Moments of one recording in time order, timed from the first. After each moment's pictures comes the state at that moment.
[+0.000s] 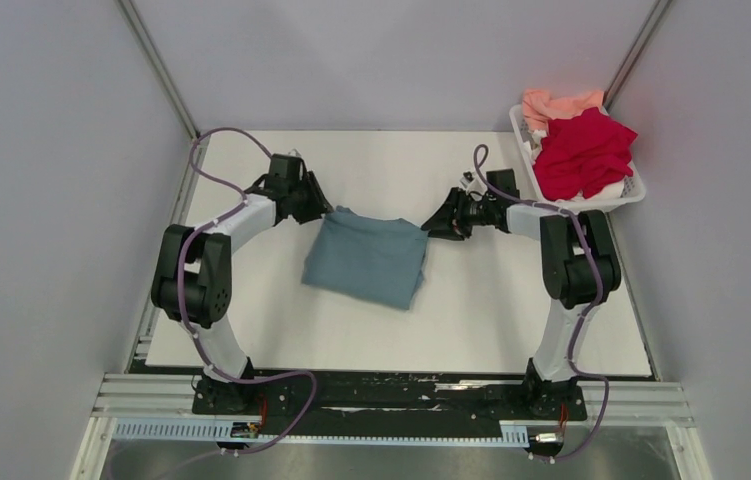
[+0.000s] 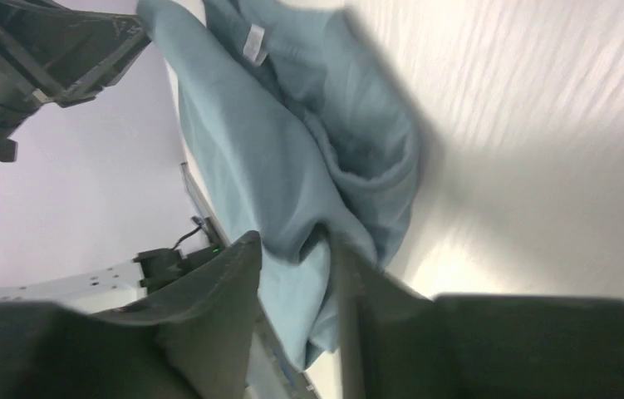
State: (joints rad) left arm -0.25 1.75 1.16 -0.22 0.14 -0.67; right arm 0.15 1.92 1.10 -0.02 -0.91 0.66
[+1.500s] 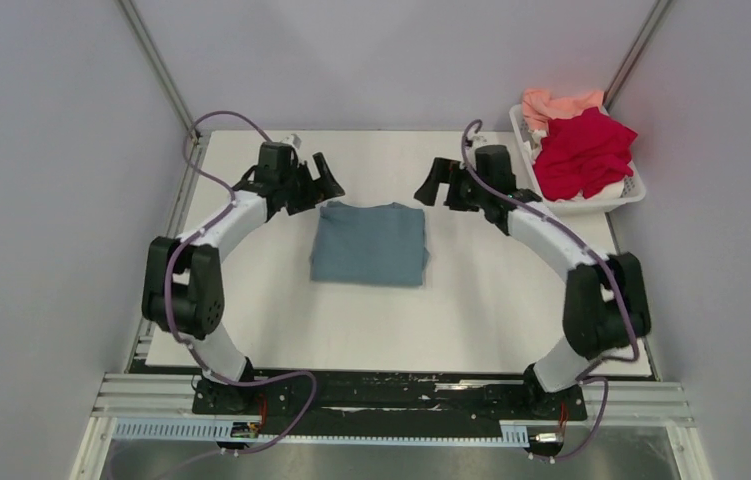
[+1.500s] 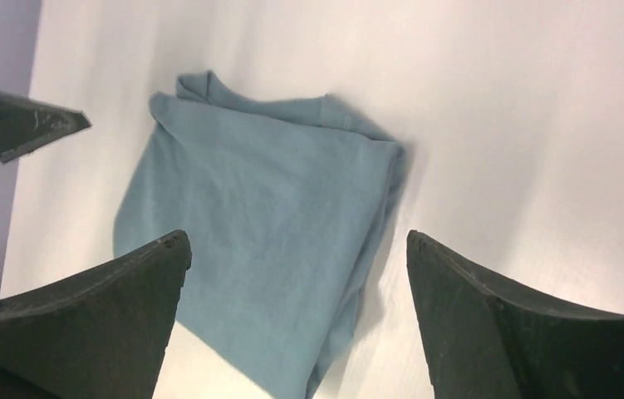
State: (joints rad) left arm -0.23 1.79 1.27 -0.23 0.27 -0.59; right arm 0.31 1.76 1.23 -0.12 -0.36 0.43
